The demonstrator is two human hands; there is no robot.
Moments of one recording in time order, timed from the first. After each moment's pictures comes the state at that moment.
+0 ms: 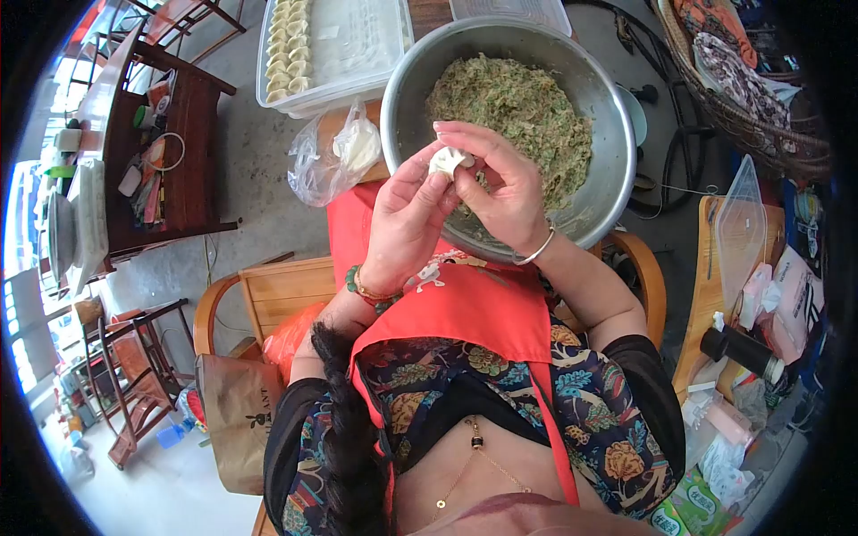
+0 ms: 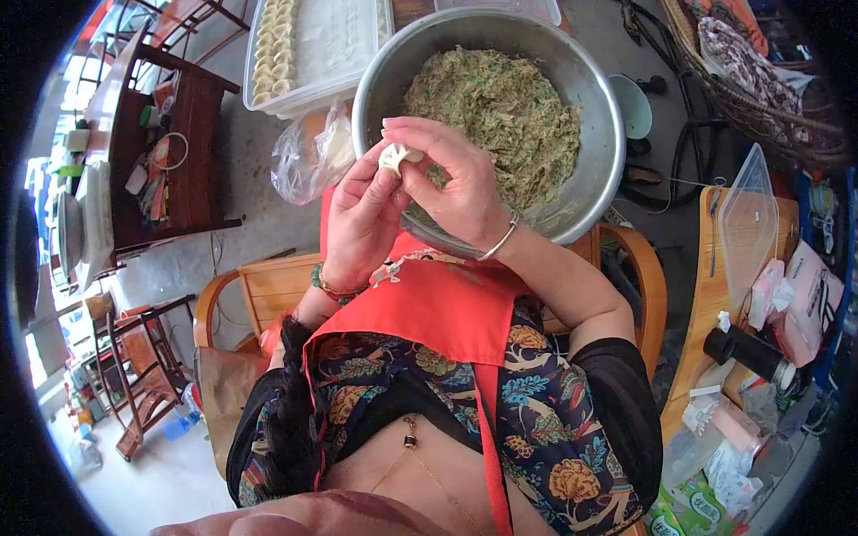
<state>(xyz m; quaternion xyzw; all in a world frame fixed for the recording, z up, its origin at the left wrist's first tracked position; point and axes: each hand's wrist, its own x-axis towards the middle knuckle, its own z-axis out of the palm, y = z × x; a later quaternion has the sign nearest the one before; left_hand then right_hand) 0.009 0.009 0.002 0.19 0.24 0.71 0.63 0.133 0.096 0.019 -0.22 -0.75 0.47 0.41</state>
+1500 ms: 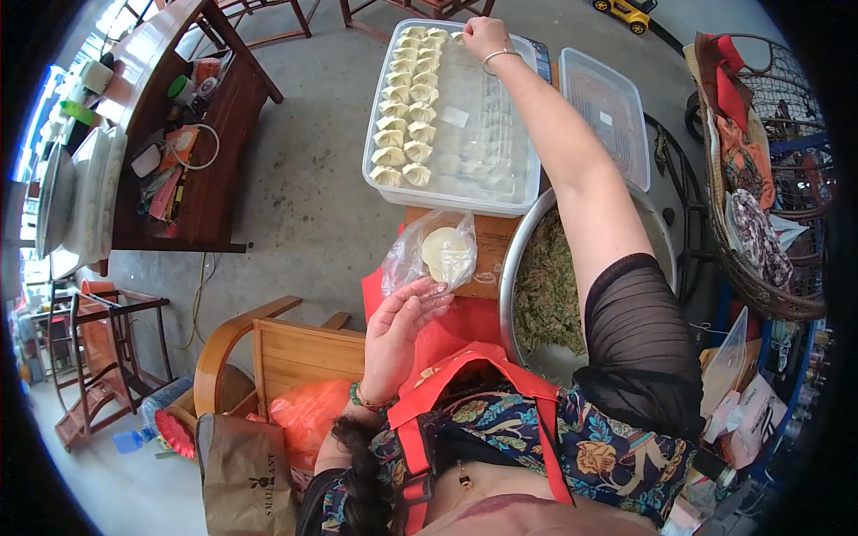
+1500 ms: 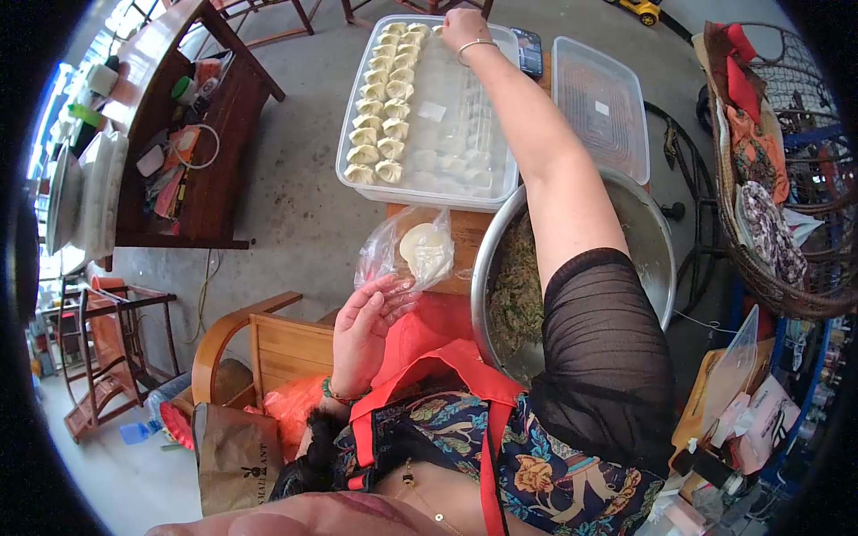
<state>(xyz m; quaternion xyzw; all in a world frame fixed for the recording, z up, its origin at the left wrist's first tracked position) -0.124 -0.033 -0.045 0.05 0.39 0.75 0.53 -0.248 0.484 -0.078 -0.29 -0.92 -0.01 0.25</state>
